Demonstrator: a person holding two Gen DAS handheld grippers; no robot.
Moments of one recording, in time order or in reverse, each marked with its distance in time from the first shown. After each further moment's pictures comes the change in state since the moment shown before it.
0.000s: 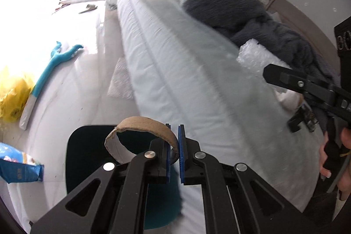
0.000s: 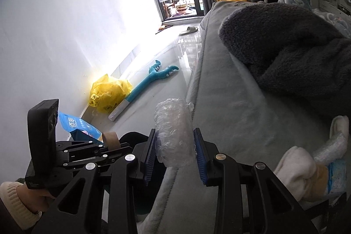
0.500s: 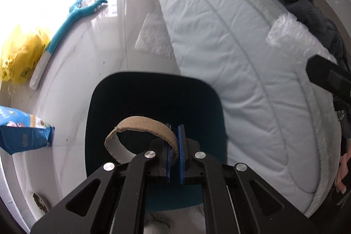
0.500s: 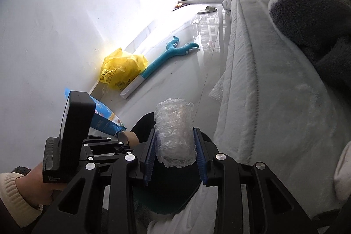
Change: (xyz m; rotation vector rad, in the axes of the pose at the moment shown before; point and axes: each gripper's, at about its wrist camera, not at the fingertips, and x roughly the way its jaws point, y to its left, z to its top) left arm 0.033 0.072 -0.041 -0.111 0.247 0.092; right arm 0.057 0.054 -0.014 -0.044 0.144 0.070
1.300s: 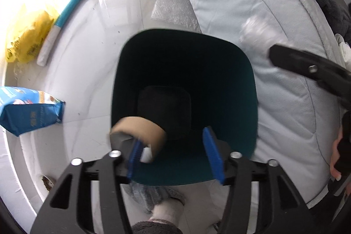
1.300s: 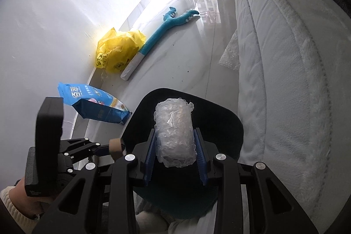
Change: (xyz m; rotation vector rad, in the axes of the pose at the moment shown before) left arm 0.001 0.036 -0.026 -0.013 0.153 0.066; right arm 0.080 0.008 -0.005 0.130 0.173 0.035
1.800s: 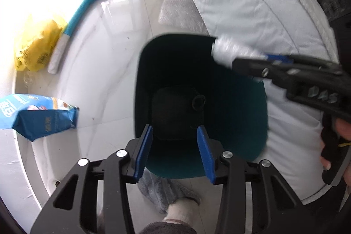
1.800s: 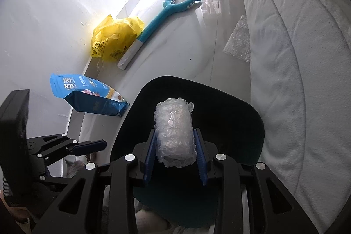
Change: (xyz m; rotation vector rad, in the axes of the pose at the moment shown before) left arm -0.017 0.015 -0.003 0.045 -0.040 0.055; right arm 0.047 0.014 0.001 0.000 0.074 -0.015
